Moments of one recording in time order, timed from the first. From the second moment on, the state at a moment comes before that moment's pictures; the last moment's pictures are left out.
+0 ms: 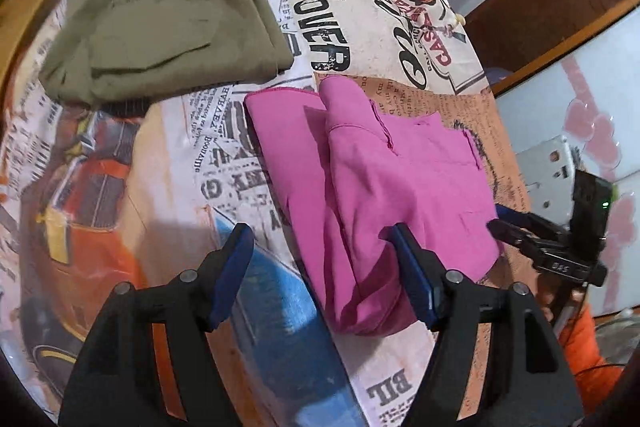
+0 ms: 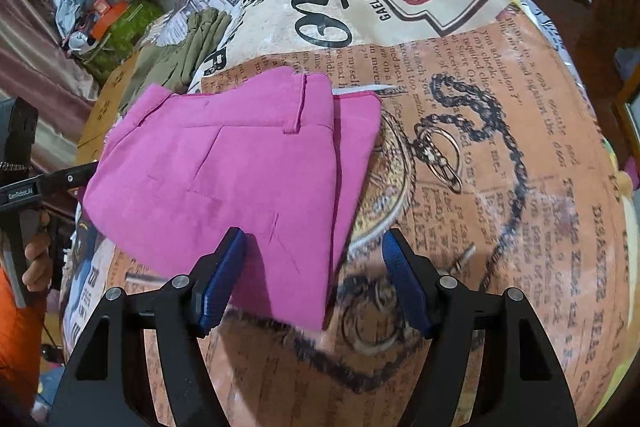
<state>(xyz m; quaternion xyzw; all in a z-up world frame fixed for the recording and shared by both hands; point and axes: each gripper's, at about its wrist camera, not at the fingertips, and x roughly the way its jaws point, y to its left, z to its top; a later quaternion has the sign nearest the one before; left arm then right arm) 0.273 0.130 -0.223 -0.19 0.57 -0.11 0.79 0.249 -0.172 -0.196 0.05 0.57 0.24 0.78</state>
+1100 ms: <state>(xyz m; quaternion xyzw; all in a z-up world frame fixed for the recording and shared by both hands) 0.232 0.147 -0.210 -0.03 0.56 0.02 0.83 0.258 -0.155 -0.199 0.01 0.56 0.25 0.79</state>
